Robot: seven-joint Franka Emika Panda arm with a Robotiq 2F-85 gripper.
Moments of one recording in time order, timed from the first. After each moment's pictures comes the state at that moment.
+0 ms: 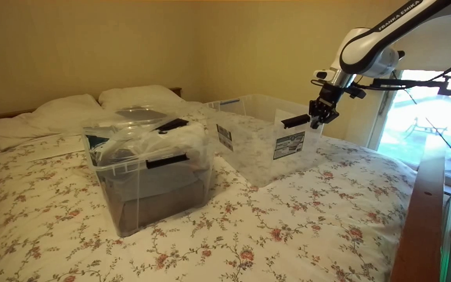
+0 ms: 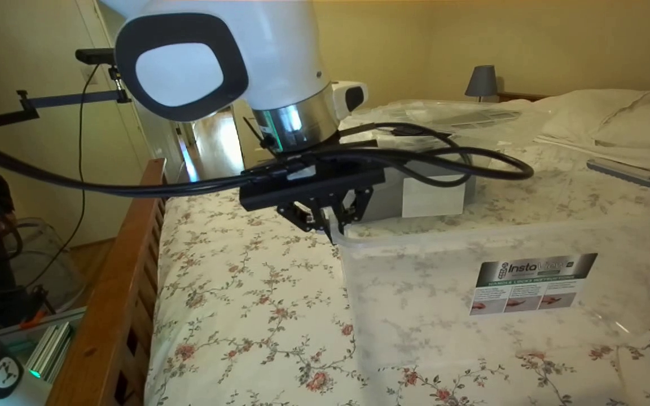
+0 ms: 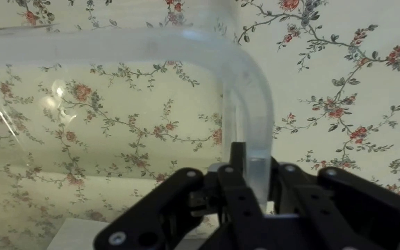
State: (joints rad) arm -0.07 -0.12 -0.02 -2.46 0.24 2.56 -1.51
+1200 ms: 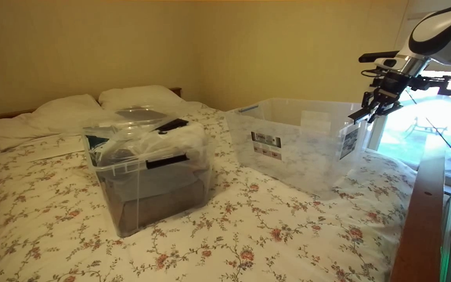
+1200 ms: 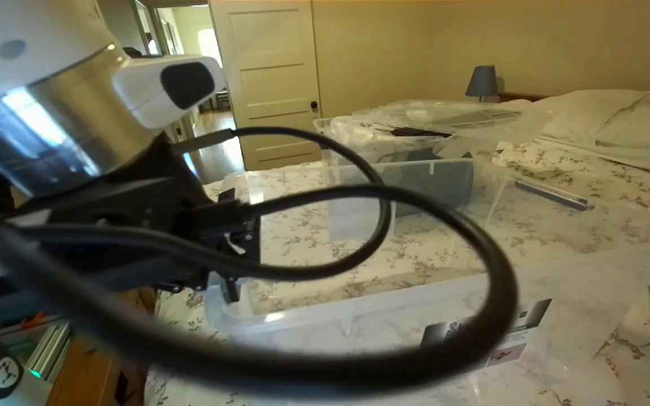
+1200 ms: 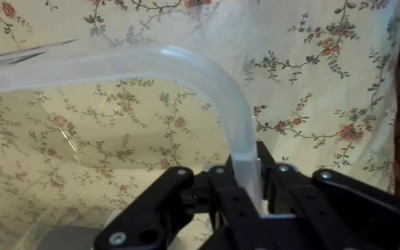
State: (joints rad) arm -0.18 -0.60 -0.30 -2.75 0.14 2.33 -1.83
